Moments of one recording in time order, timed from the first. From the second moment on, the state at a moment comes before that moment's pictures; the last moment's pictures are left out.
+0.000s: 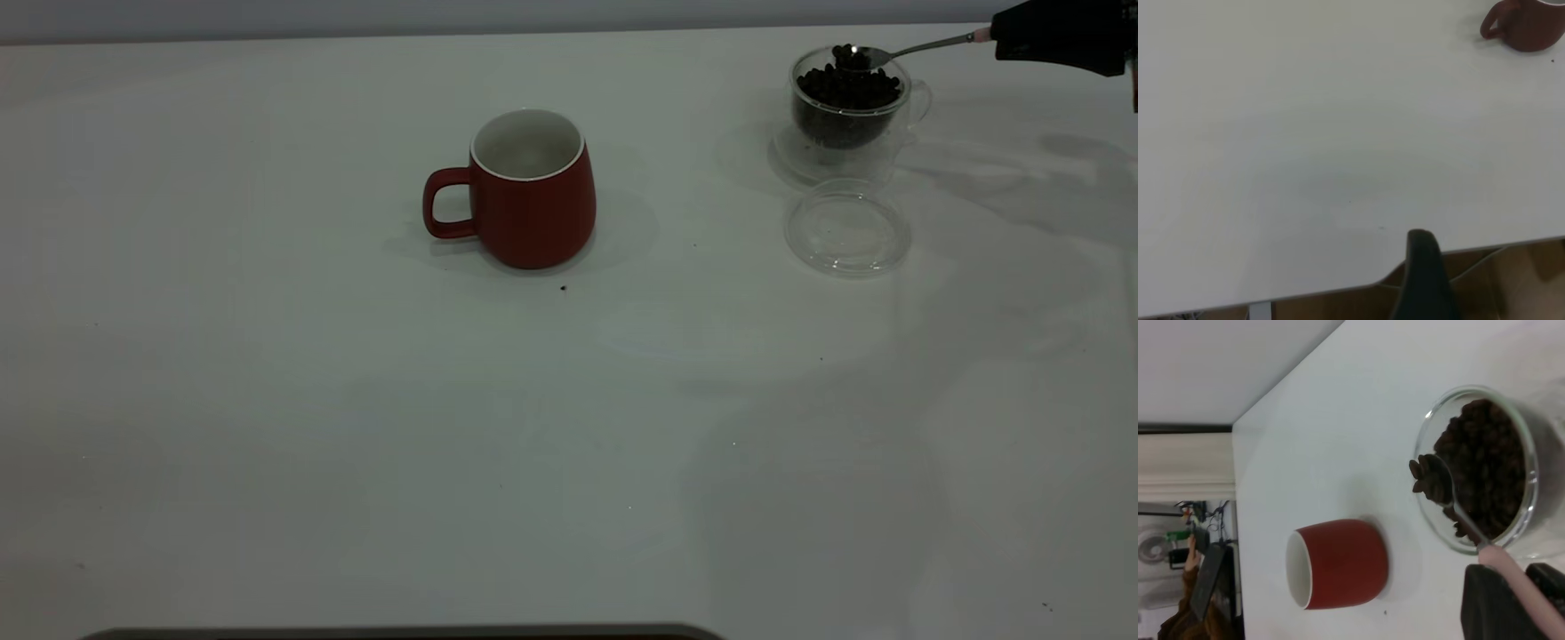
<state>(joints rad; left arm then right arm) -0.10 -0.01 -0.49 -0.04 1.14 0.02 -0.36 2.49 -1.56 1.36 1.11 -0.98</state>
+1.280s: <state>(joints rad) -0.10 -0.01 -0.49 -0.04 1.14 0.02 -0.24 2.46 -1.56 1.51 1.15 -0.95</state>
